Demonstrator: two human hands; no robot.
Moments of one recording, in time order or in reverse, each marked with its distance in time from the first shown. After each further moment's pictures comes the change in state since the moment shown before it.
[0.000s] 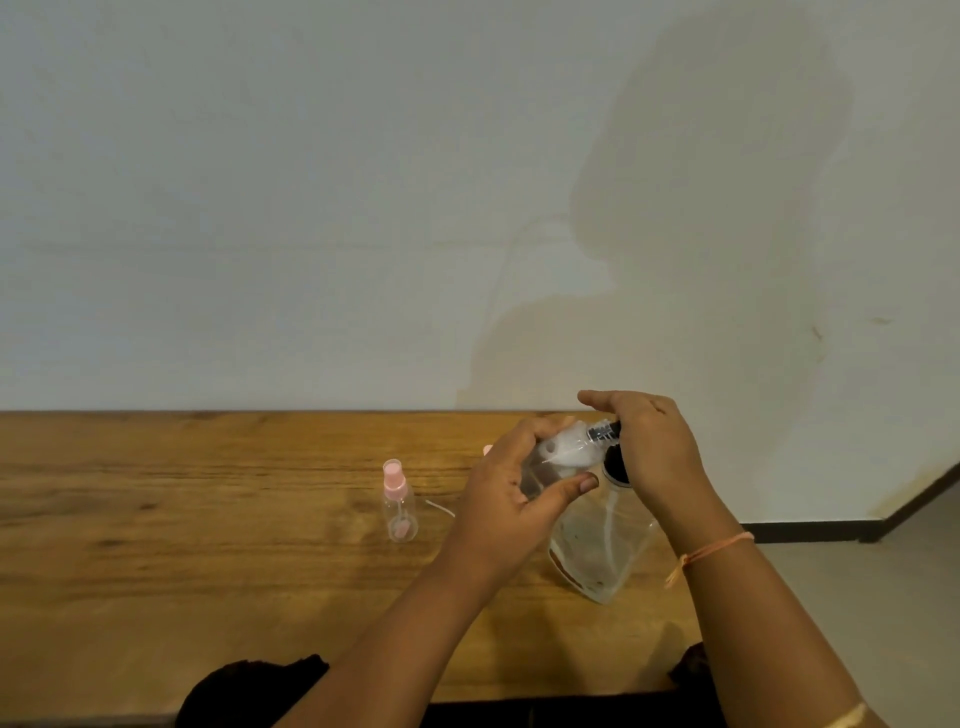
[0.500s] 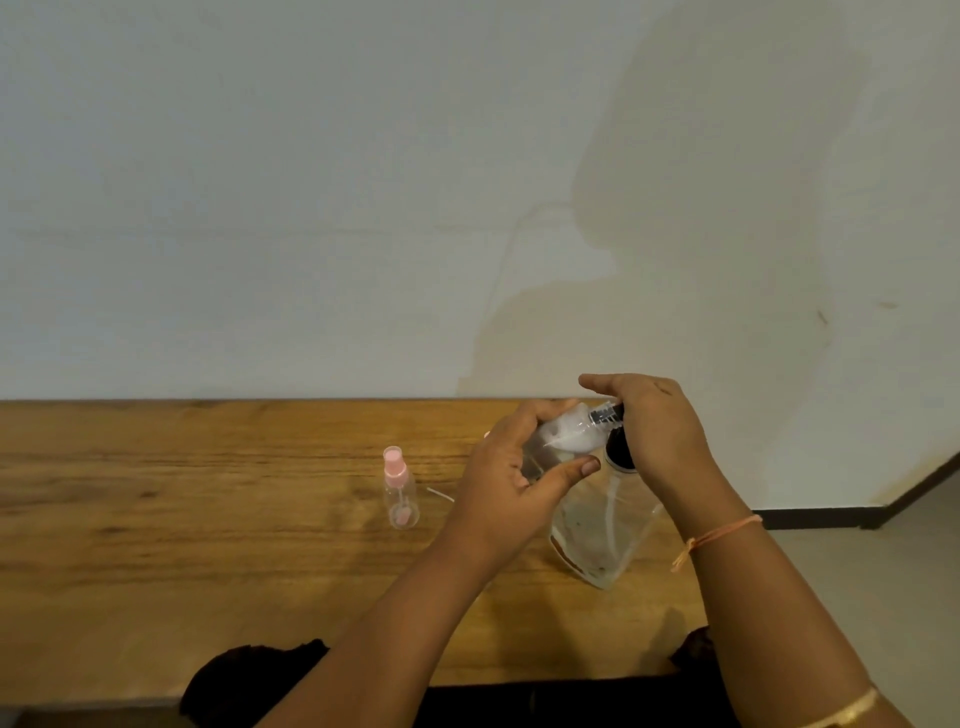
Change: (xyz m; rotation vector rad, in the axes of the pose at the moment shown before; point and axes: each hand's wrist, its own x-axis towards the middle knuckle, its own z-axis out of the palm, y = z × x) left_hand 0.002 0.004 -0.002 -0.055 -0.016 0.022; right_hand -0.001 -0.002 -0.006 -0.347 -0.117 -0.146
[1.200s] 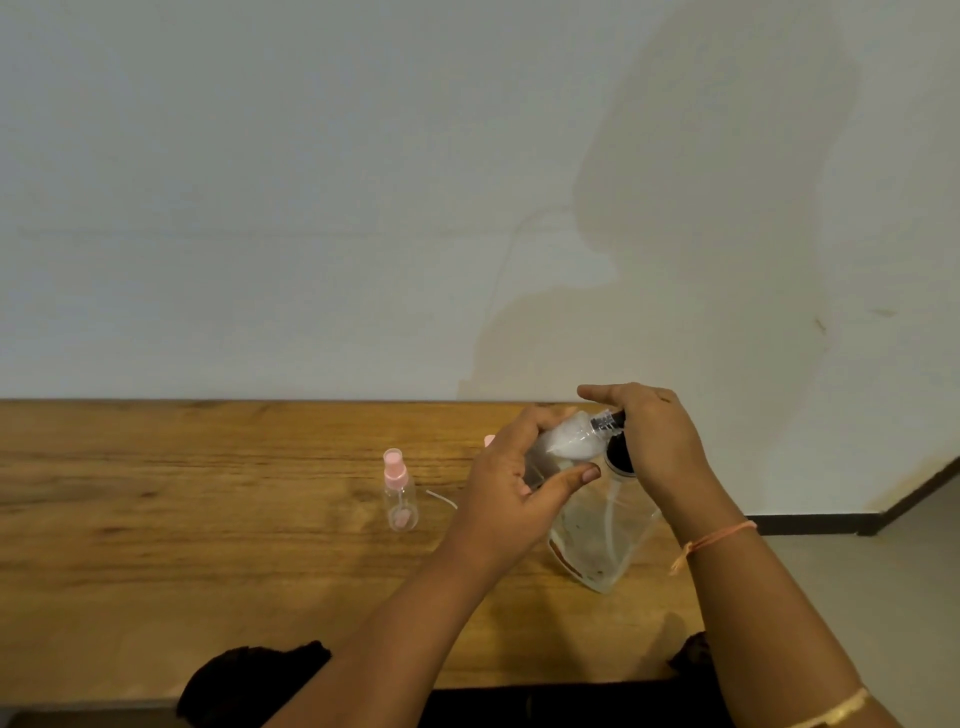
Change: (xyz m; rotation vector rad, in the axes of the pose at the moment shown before) left_hand -0.003 -0.001 0.002 -0.019 0.004 0.022; right_hand -0.001 0.005 0.007 0.281 -0.020 0.077
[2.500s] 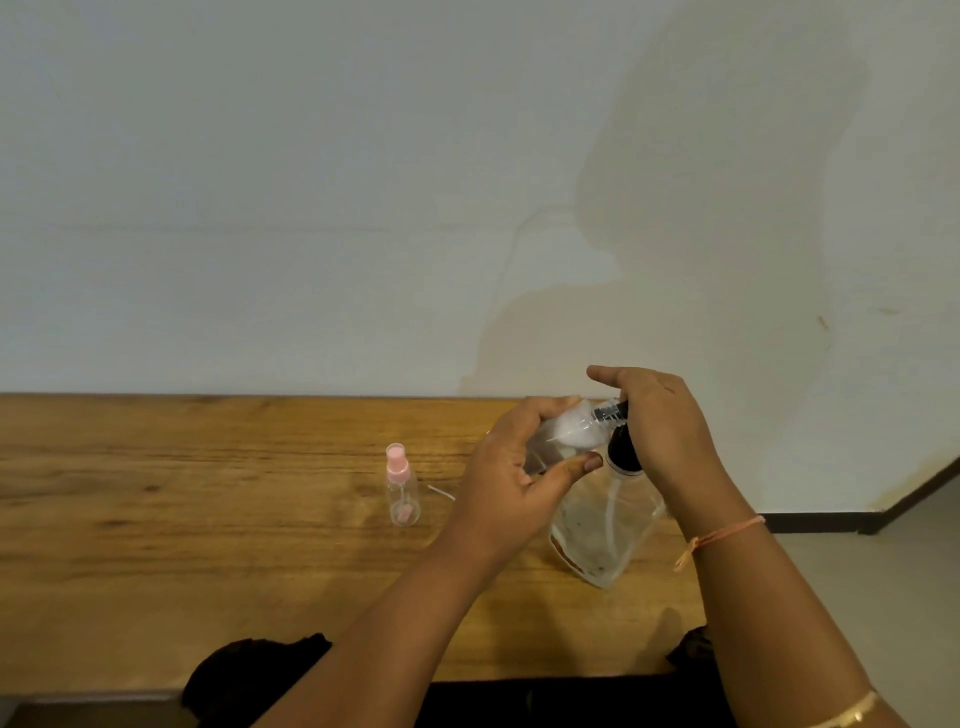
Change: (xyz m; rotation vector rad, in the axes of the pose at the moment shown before) left_hand 0.002 0.001 -0.001 0.040 0.034 0.014; right_hand -0.002 -0.013 -0.004 0.140 0.099 0.064
